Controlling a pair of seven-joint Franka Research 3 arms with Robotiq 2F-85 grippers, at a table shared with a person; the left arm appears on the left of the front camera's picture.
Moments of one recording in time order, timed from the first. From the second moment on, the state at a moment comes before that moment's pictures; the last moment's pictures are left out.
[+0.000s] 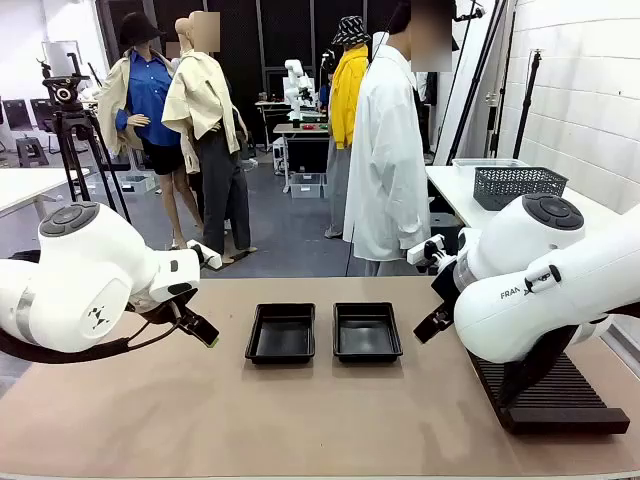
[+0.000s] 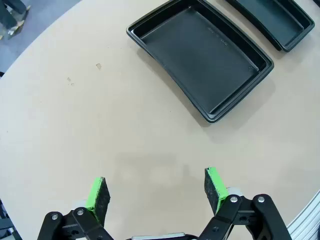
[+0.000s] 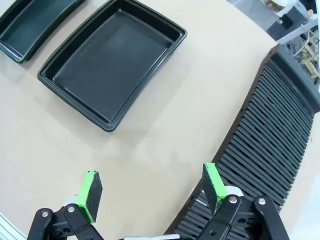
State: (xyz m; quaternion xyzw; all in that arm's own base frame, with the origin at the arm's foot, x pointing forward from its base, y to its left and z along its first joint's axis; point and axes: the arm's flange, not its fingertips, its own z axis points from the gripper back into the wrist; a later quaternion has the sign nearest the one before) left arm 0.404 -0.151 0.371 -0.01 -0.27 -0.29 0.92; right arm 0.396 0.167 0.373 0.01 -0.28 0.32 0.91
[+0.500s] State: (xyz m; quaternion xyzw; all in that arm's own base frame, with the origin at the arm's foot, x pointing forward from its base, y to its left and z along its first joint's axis) left arm 0.403 -0.152 0.371 -0.01 -0.27 -0.29 0.92; right arm 0.396 0.167 0.373 0.01 -0.28 0.32 0.91
